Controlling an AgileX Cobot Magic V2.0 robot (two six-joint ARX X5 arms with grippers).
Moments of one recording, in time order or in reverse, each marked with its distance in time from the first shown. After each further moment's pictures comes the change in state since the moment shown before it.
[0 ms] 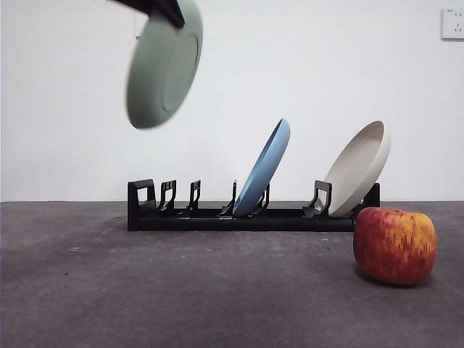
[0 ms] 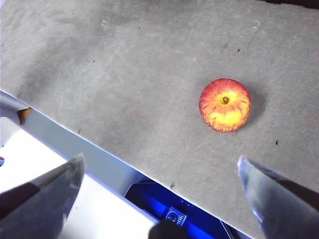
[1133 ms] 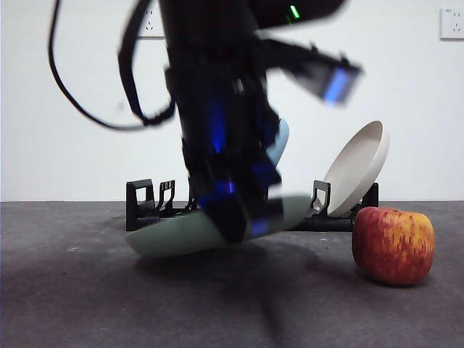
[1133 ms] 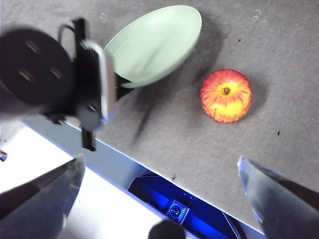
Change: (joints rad) left arm -0.563 0.357 -0.325 0.105 -0.608 0.157; right arm 0.000 0.000 0.000 -0.030 -0.001 0.000
